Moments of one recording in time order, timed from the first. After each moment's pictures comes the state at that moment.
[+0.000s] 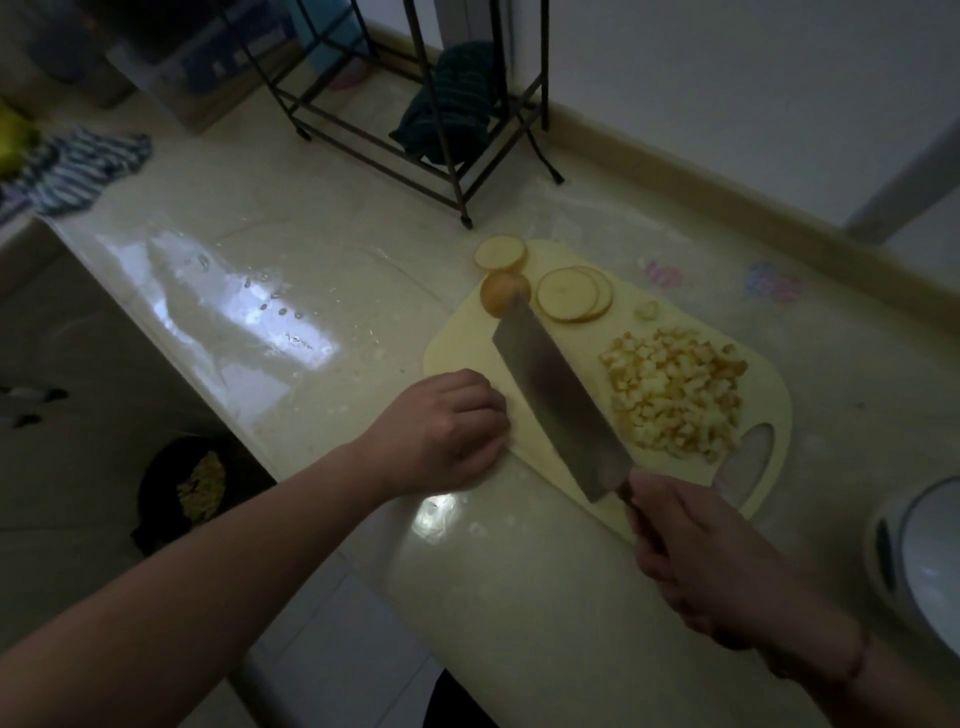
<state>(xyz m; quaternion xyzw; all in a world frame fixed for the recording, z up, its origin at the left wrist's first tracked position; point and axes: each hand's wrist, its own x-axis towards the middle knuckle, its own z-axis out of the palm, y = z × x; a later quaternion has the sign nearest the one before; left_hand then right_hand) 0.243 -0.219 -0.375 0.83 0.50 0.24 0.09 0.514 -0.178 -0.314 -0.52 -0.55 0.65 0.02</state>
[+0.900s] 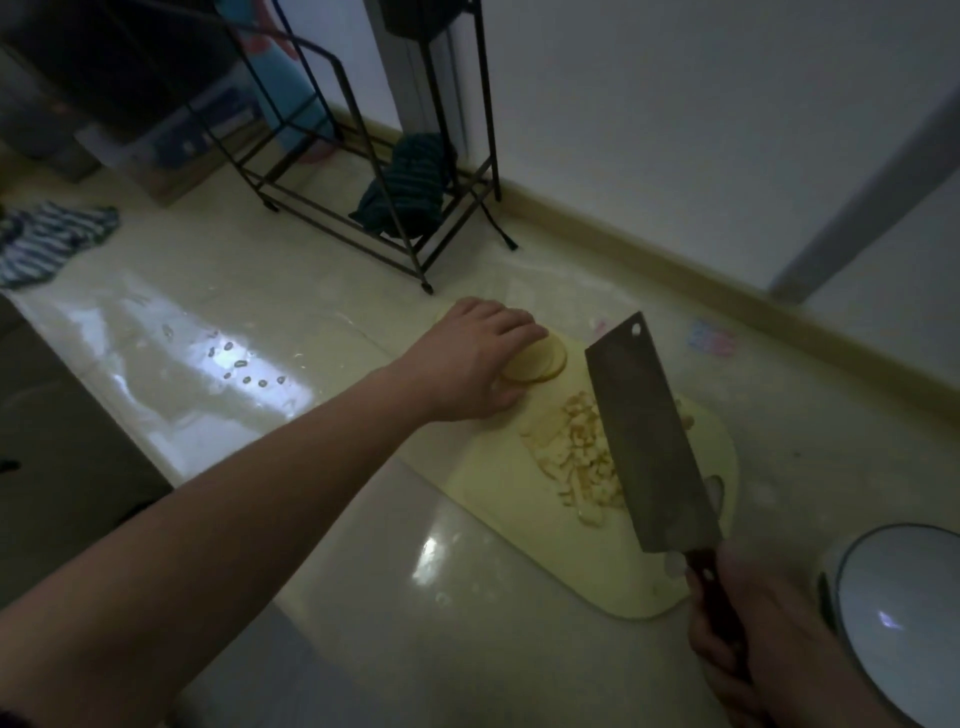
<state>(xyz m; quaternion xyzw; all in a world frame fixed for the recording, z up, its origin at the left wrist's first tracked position) 0.249 -0.089 -0.337 0.81 0.59 0.02 0.06 0.565 -0.170 -0.300 -0.58 -0.35 0.73 0.10</state>
